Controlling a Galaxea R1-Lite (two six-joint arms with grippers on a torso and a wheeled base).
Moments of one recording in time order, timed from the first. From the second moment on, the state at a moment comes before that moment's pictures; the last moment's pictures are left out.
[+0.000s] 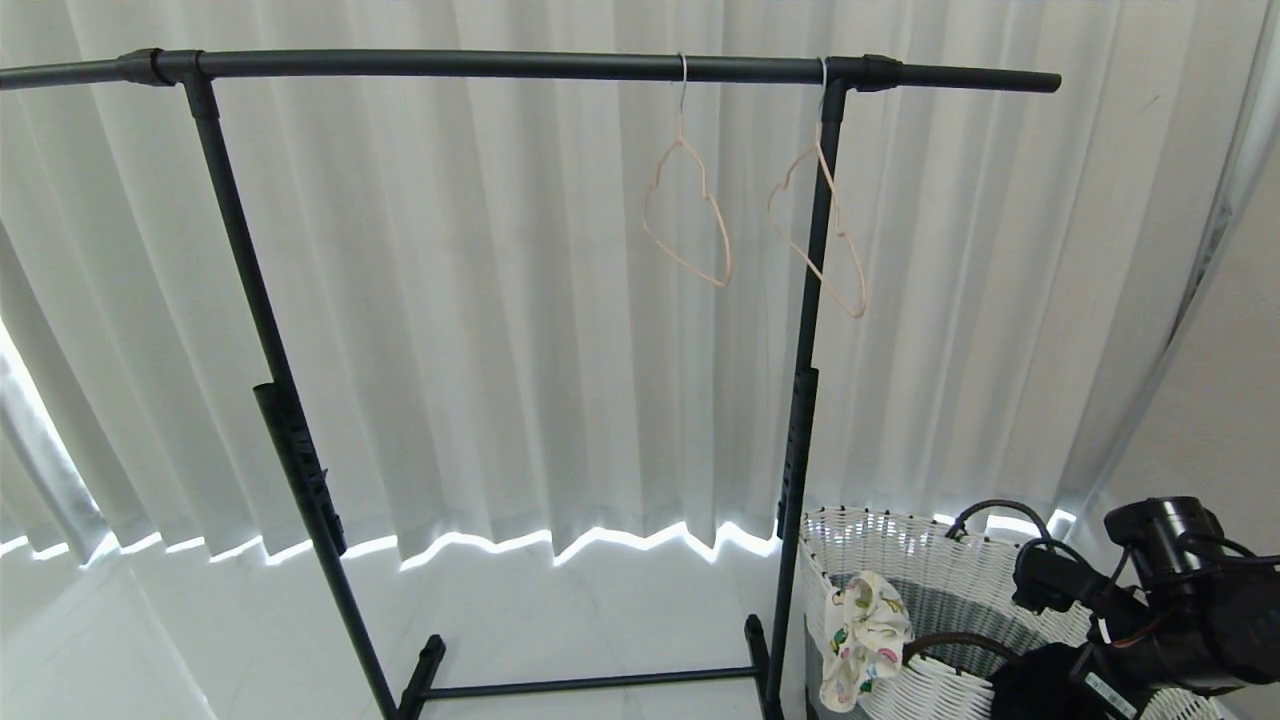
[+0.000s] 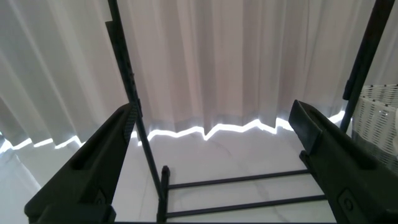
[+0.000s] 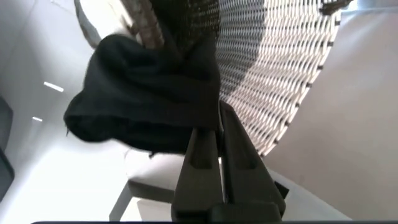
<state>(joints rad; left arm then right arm) -0.01 0.00 0.00 0.01 -0.05 0.12 0.04 1.88 -0.45 -0.38 -0.10 -0.70</state>
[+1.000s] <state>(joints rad) -0.01 0.00 0.00 0.01 -0.05 0.12 0.16 1.12 -0.96 0.64 -0.09 -0.55</state>
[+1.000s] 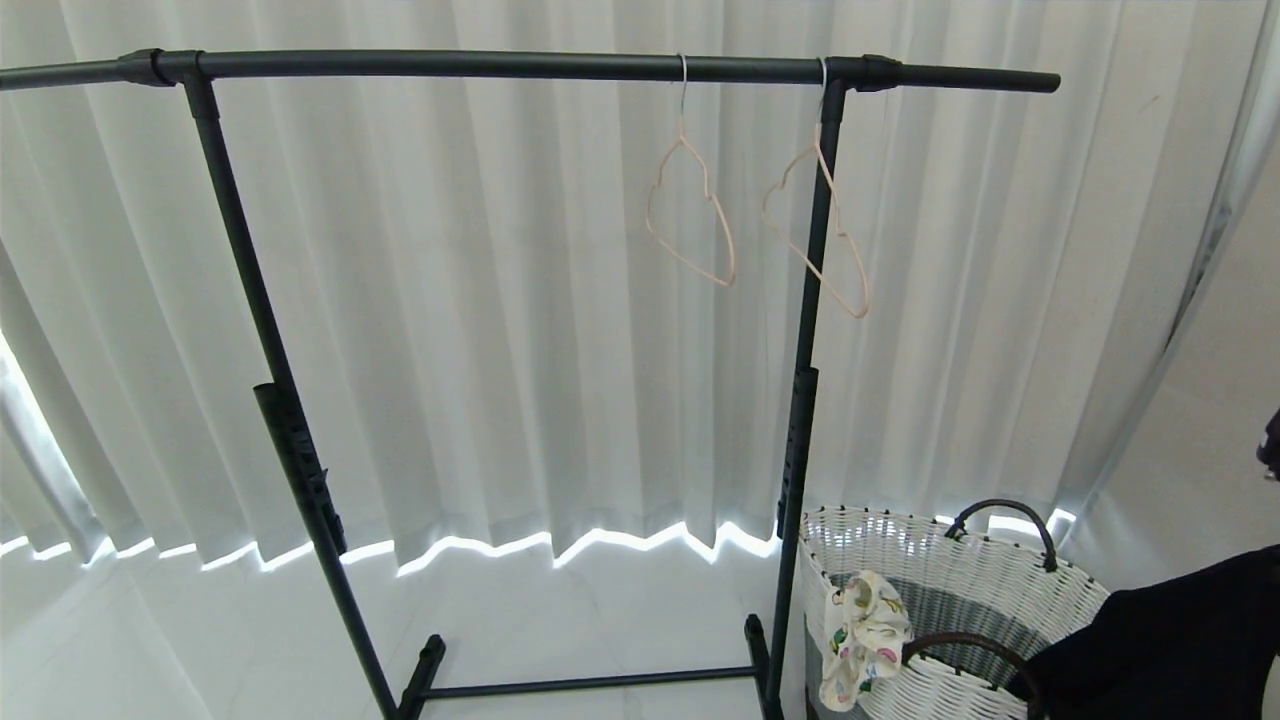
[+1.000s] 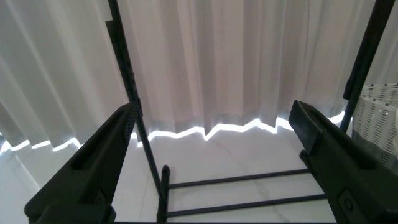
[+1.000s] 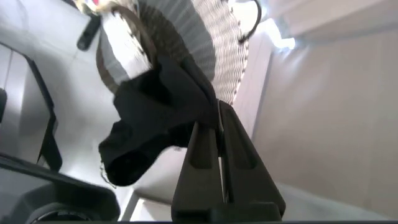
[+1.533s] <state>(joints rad) -0.01 0.00 0.00 0.01 -0.05 0.12 0.31 1.14 -1.08 0.71 -0.09 -0.55</state>
